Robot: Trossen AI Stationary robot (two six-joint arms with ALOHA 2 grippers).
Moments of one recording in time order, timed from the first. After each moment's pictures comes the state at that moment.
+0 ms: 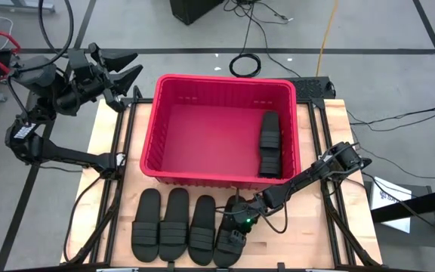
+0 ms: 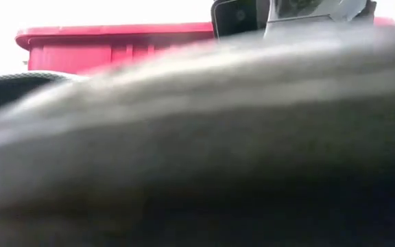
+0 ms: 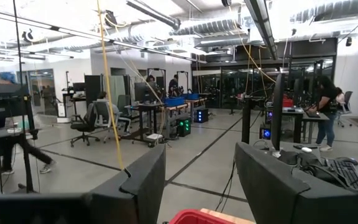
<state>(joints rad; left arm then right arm) 0.22 1.02 1.70 -0.45 -0.21 0.05 0.45 1.92 1.09 0.17 -0.33 1.10</state>
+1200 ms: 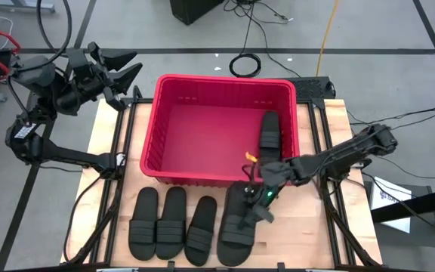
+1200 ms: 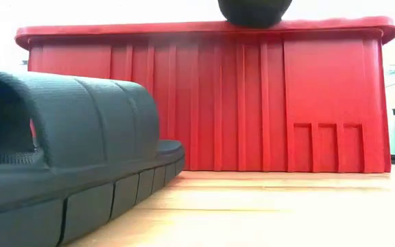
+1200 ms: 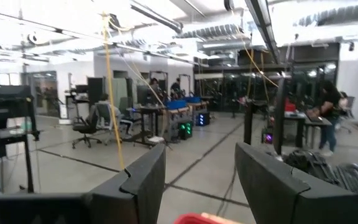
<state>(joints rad) 0.22 1.02 1.70 -0.42 -0.22 0.05 0.32 1.46 1.09 0.13 -0.56 1.09</state>
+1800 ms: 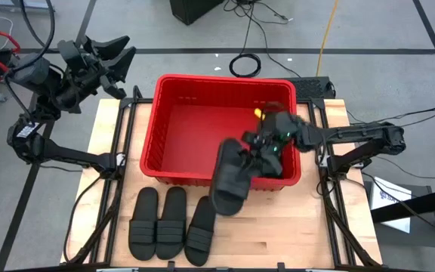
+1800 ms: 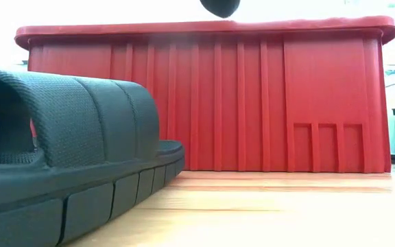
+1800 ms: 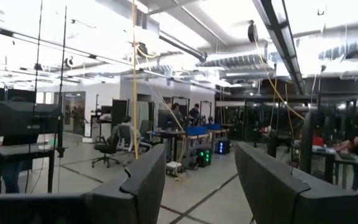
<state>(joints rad) 0.22 1.04 1.70 -0.25 -0.32 0.07 -0.05 1.35 1.09 0.33 -0.82 0.96</state>
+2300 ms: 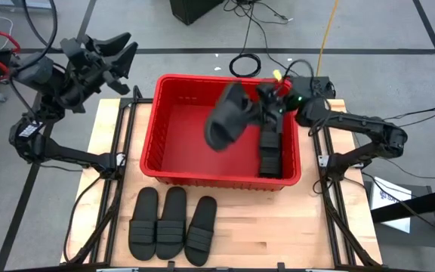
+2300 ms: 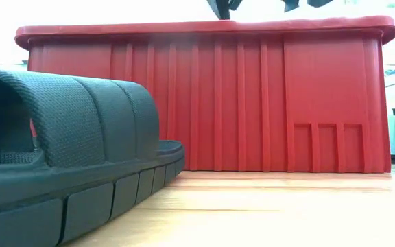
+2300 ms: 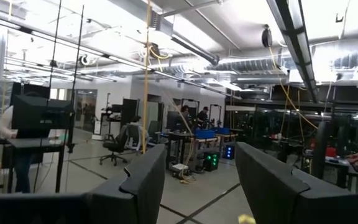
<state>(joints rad) 0.22 1.06 1.70 -0.23 -0.38 0.04 -0.41 1.35 1.12 0.57 -0.83 0.80</state>
